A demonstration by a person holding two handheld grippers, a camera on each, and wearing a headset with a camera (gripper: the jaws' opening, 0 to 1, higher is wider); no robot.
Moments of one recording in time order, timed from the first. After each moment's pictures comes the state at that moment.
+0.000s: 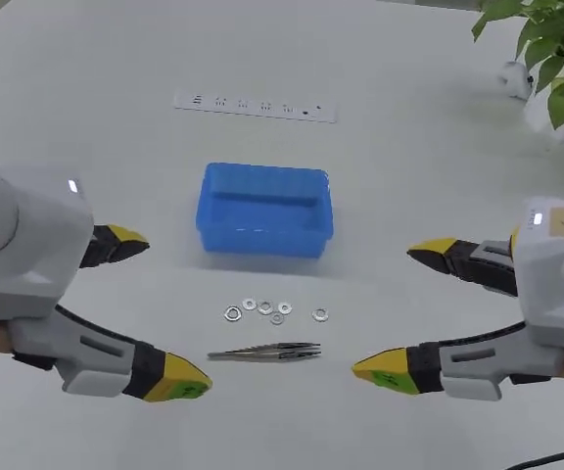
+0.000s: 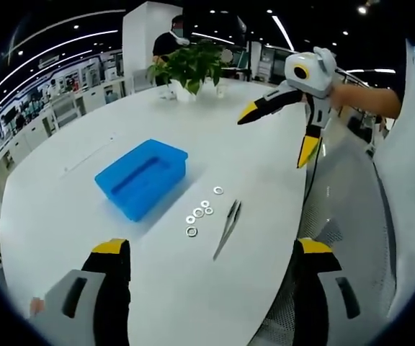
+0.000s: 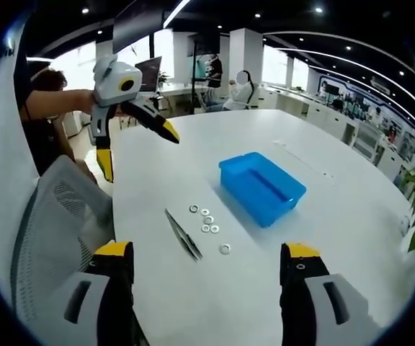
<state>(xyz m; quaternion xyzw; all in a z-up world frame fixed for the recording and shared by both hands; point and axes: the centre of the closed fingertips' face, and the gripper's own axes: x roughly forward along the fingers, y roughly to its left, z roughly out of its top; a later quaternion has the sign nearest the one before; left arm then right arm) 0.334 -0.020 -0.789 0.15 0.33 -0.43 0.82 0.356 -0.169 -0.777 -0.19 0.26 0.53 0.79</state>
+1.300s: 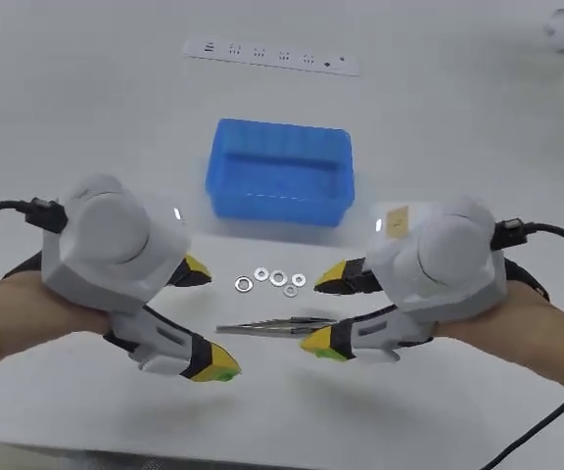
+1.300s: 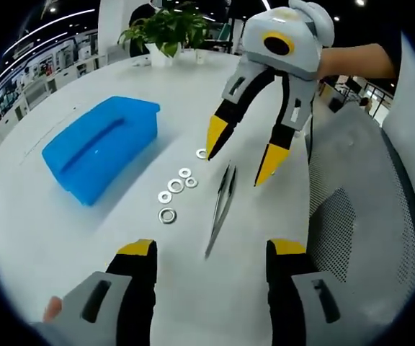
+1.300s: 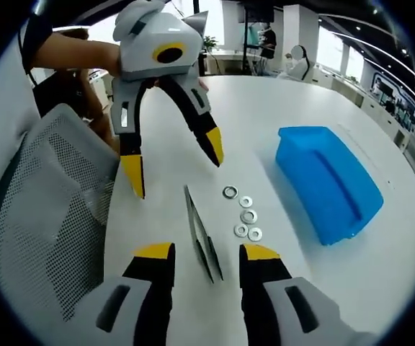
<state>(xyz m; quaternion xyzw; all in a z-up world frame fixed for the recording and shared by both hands) 0.336 -0.047 -0.872 0.16 0.40 -0.49 0.76 0.351 -0.103 -0.870 -0.27 0.32 0.62 0.66</state>
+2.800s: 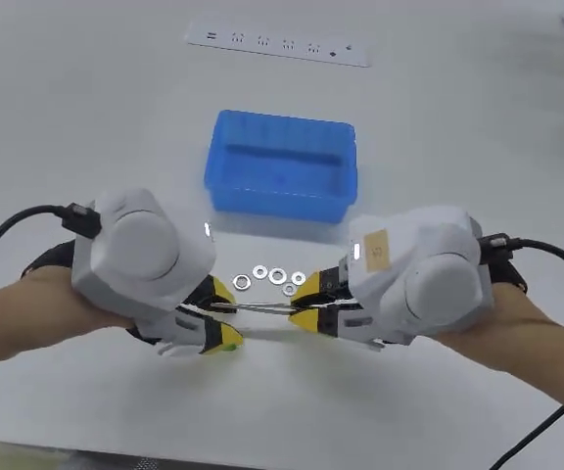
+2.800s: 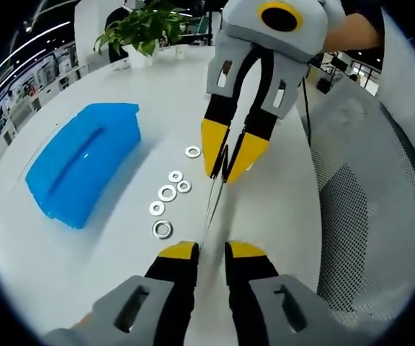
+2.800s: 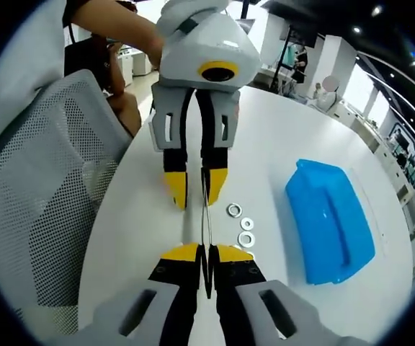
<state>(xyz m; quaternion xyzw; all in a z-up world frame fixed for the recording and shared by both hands) 0.342 -0.055 -0.884 0.24 0.37 -0.52 0.73 0.352 -0.091 -0.863 -0.35 0.23 0.67 0.62</state>
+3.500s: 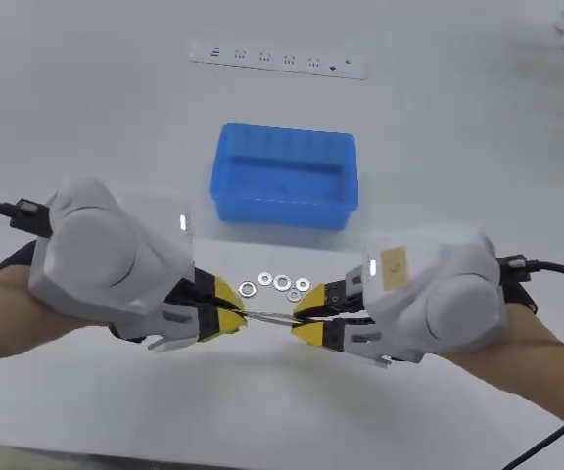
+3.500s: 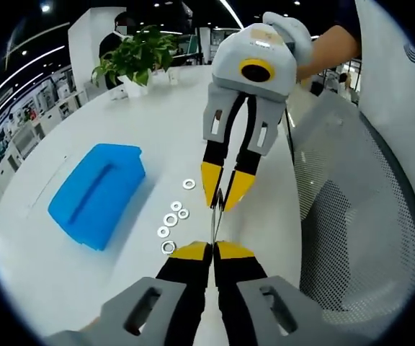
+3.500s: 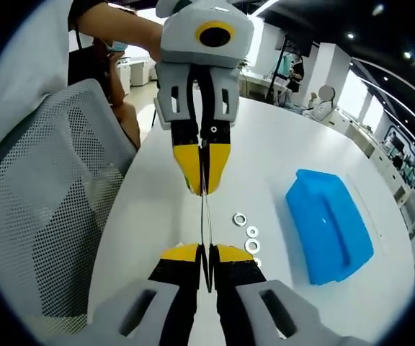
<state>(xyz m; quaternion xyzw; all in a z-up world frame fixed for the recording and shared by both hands) 0.337 -0.060 -0.830 0.23 0.31 -0.54 0.75 0.340 -0.087 -0.853 -0.32 0.20 0.67 0.64</state>
